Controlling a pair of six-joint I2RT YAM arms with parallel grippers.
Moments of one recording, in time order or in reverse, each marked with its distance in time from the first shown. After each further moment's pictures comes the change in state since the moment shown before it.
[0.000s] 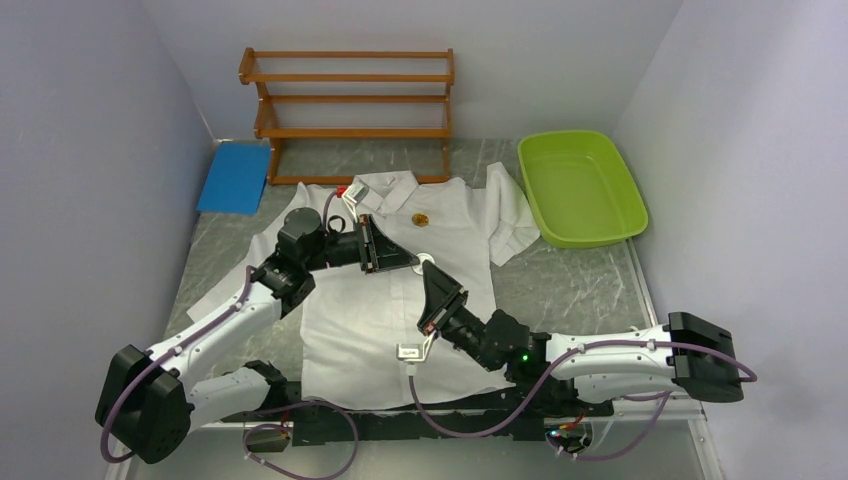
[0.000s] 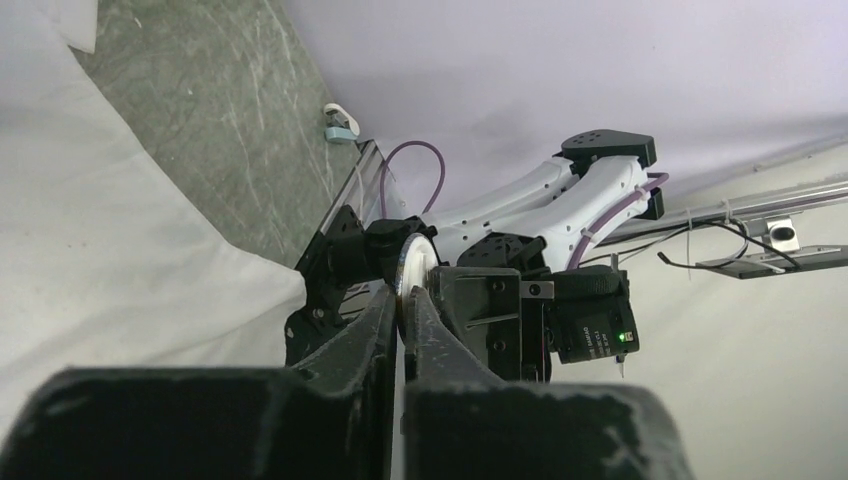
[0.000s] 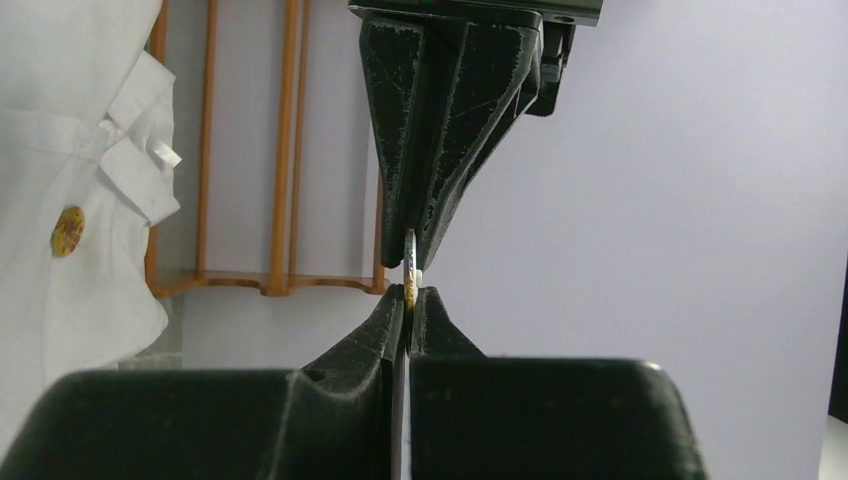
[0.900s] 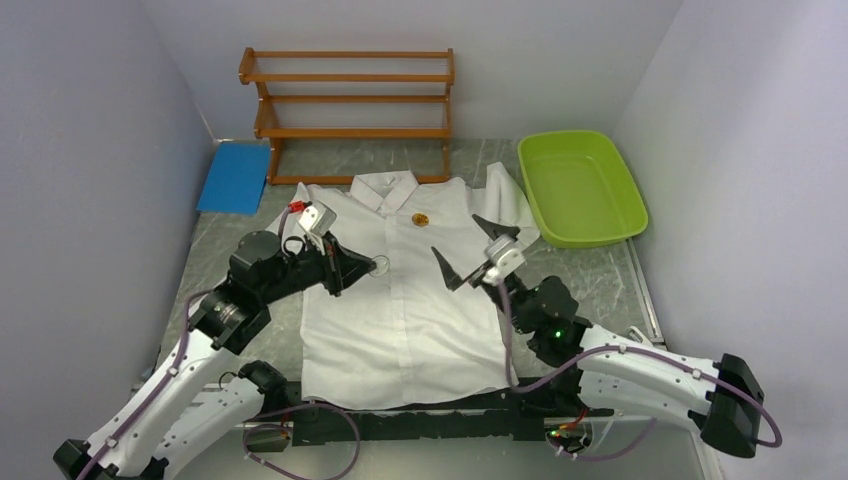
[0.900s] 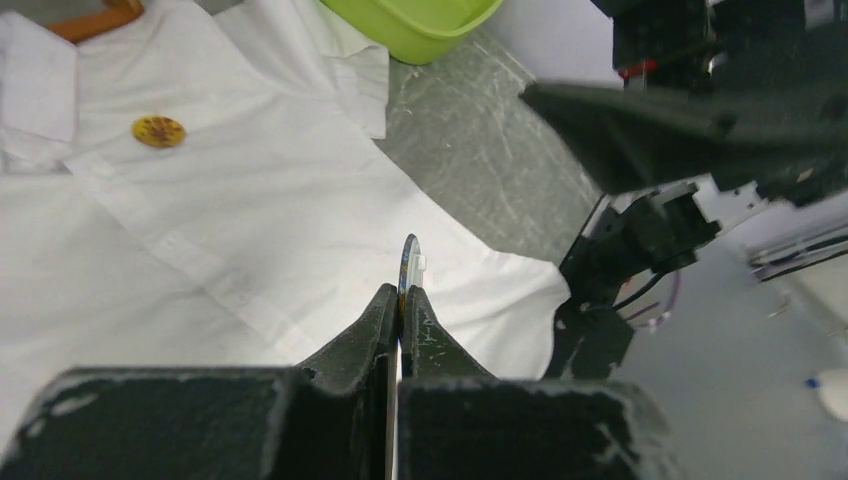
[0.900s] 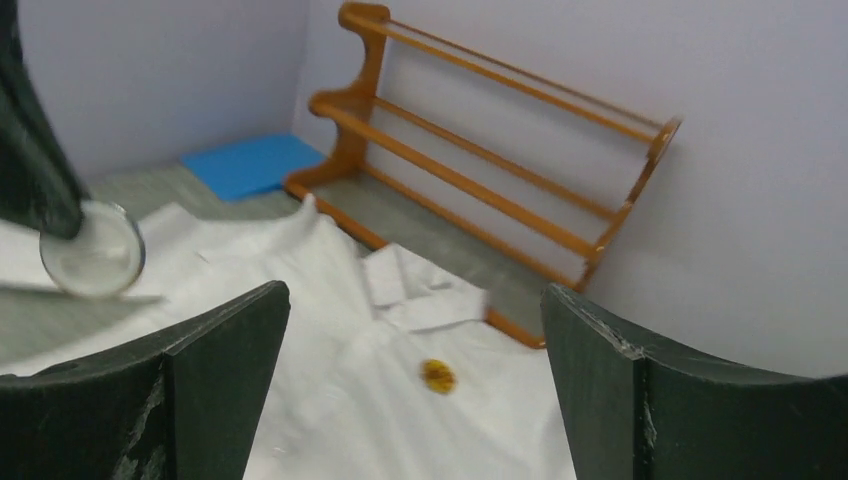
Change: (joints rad) left arm -0.002 -0.378 0.073 -0.568 -0.332 0.706; right arm -0.333 -0.228 0.027 -0.055 -0.217 1.299
